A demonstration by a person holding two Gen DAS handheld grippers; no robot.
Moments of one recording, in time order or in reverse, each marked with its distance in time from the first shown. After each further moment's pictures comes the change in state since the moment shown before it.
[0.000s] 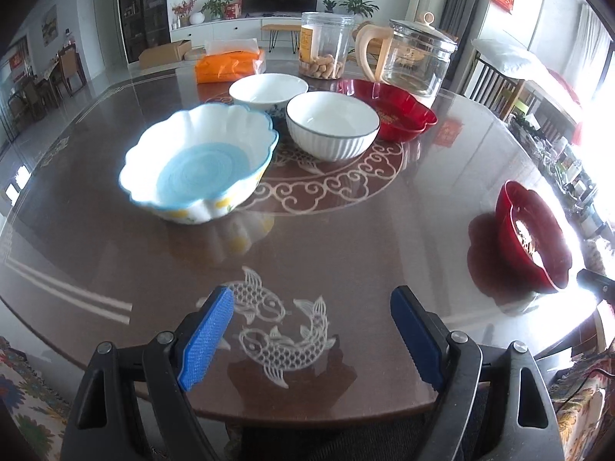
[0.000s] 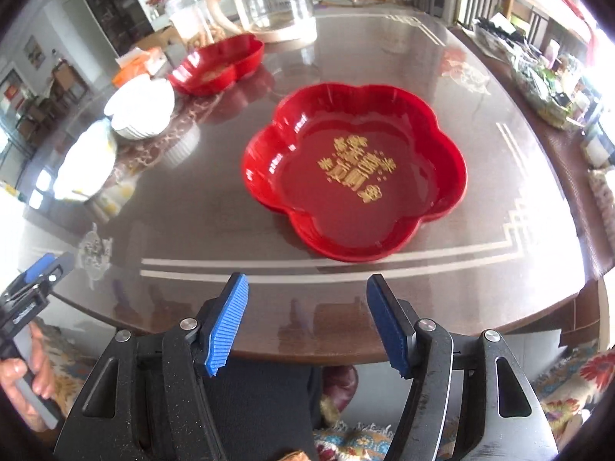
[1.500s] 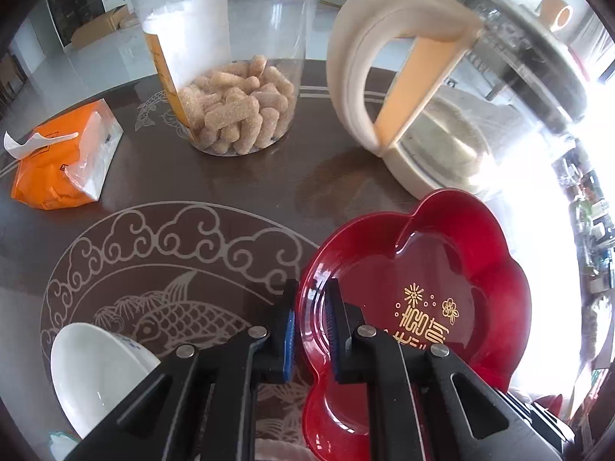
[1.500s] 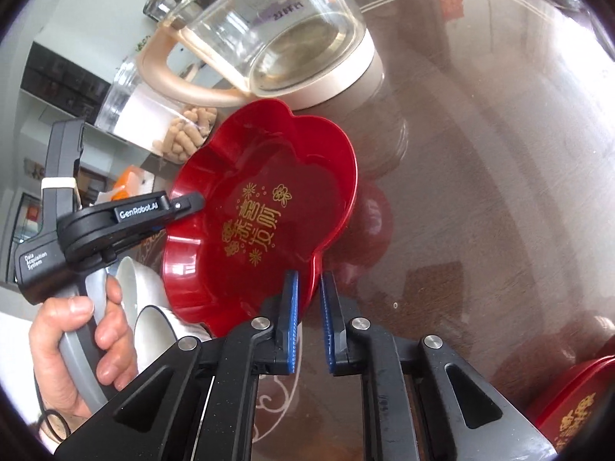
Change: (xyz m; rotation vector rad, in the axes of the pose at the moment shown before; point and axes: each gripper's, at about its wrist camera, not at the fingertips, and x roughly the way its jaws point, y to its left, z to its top) left arm 0.246 -0.059 0.302 0.058 0.282 -0.108; right arm 0.187 0.031 0.222 0.364 0.020 0.199
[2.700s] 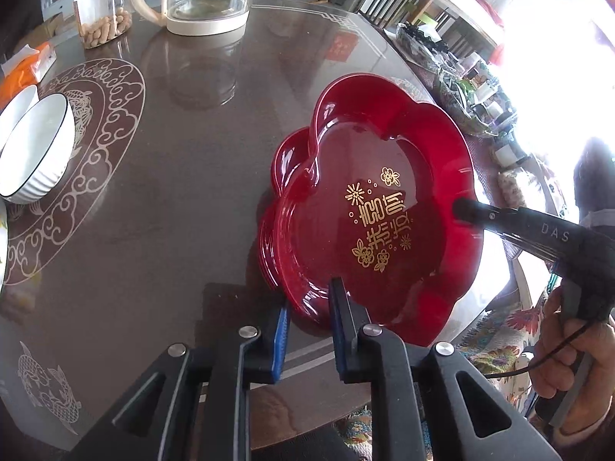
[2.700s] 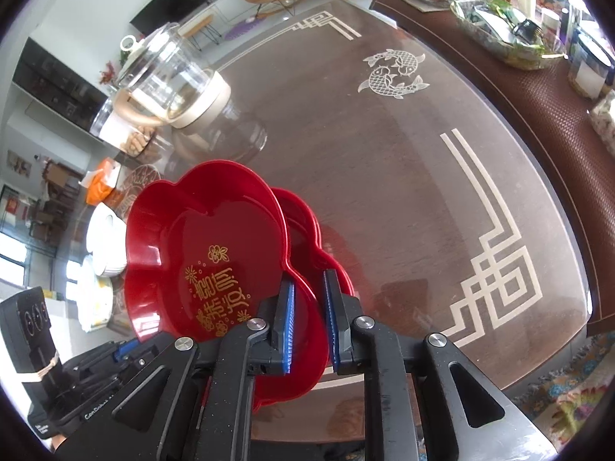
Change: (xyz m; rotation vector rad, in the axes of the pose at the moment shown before) left arm -0.072 -0.204 -0.279 0.148 0.062 -0.207; right arm -0.193 -0.184 -0.079 -0.026 -0.001 -0.141
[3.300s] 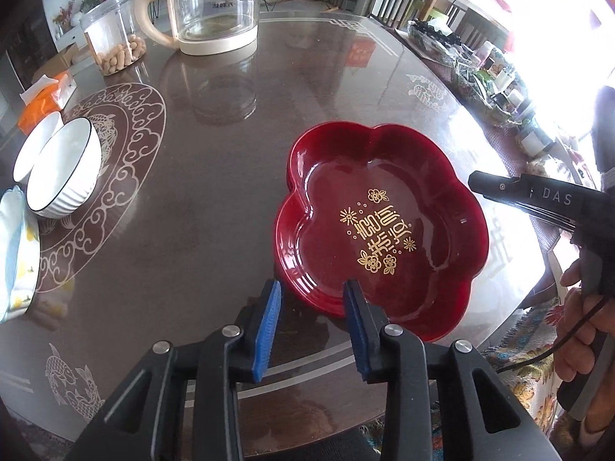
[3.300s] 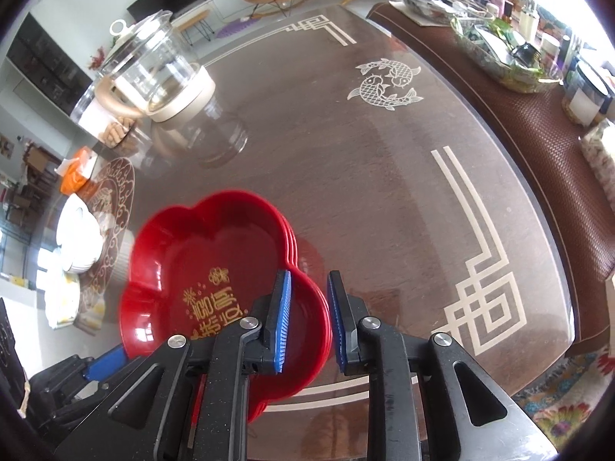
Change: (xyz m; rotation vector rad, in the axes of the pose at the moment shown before) left arm -0.004 -0.012 -0.007 0.062 -0.059 0.162; right arm 0.009 0.003 0.005 -0.054 -0.052 -0.097
